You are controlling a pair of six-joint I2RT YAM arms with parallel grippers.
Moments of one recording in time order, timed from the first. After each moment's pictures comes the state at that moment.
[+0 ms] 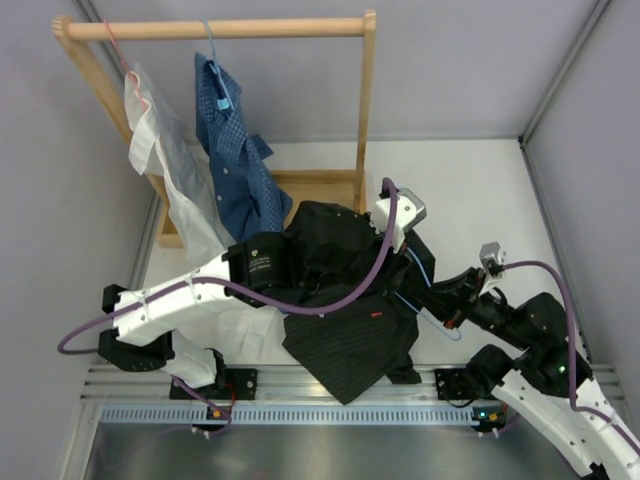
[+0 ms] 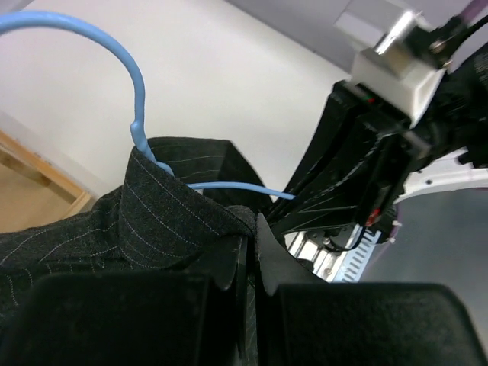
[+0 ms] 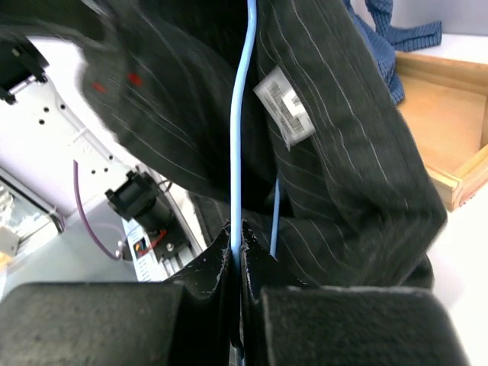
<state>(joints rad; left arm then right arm) -1.37 1.48 1.83 -0.74 -0.30 -0.26 0.68 0.17 0.55 -0.29 -0.32 0.44</state>
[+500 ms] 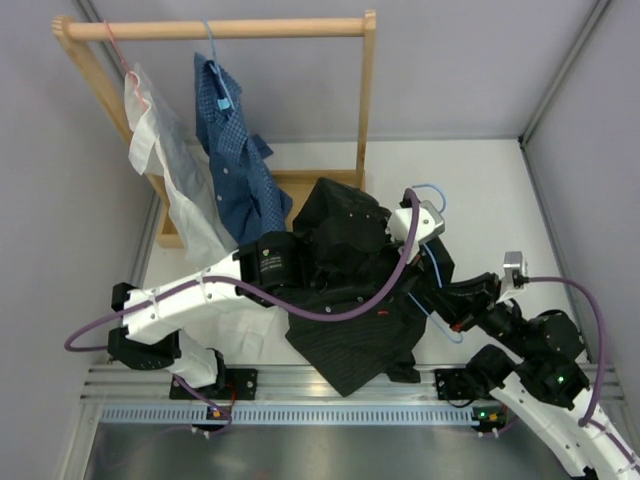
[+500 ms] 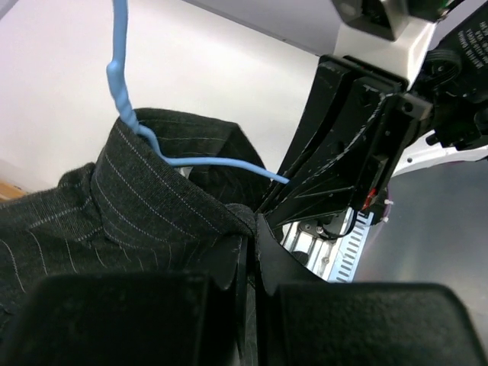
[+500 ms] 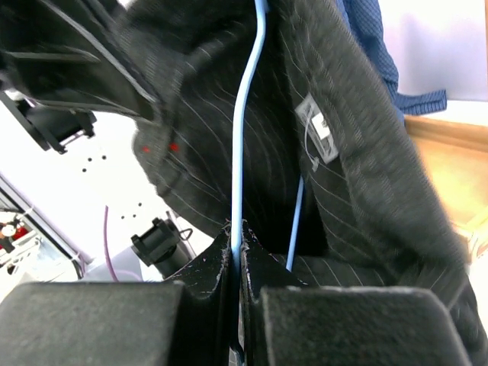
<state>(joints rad) -1.38 1.53 1.89 -0.75 -0.18 -0.18 0.68 0.01 0.46 -0.13 -0.28 0.53</state>
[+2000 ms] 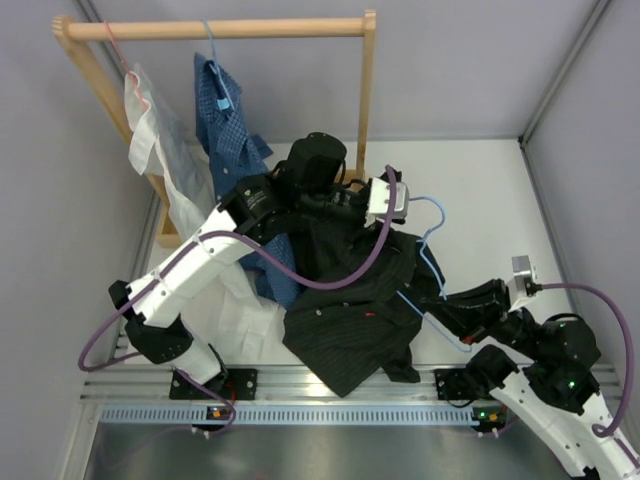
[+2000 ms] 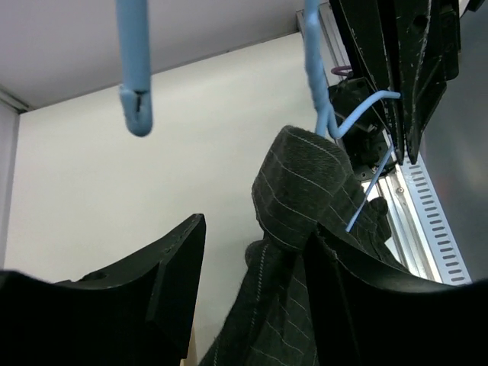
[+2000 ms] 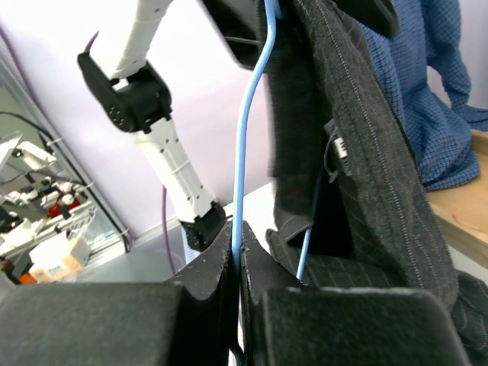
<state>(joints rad) -0.96 1.57 1.97 -0.82 0.64 0.49 0.68 0.01 0.51 -0.11 -0.43 0.58</state>
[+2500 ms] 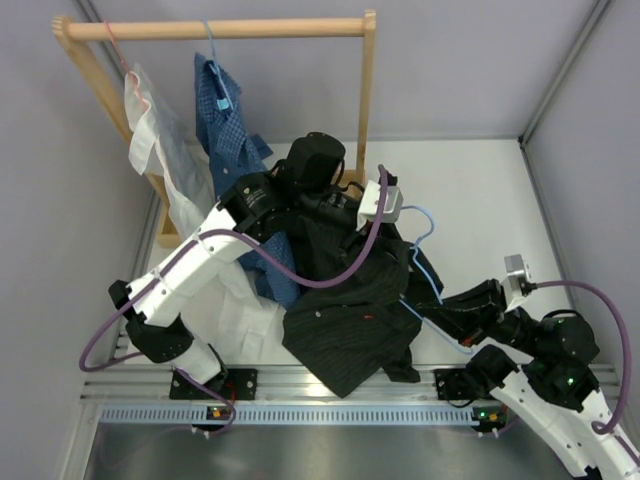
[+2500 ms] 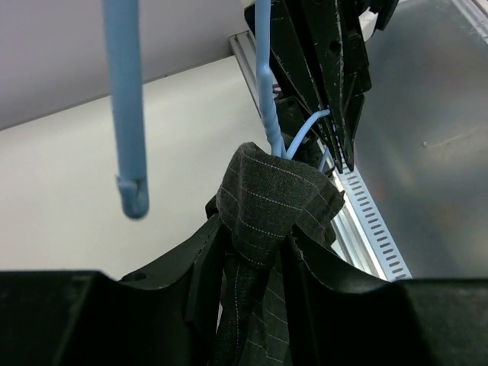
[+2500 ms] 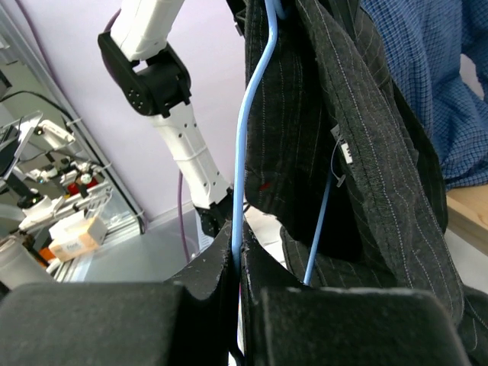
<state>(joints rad) -0.95 1.58 1.97 -0.86 0.84 0.47 0.68 0.04 0.52 -0.09 -0.51 0.58</state>
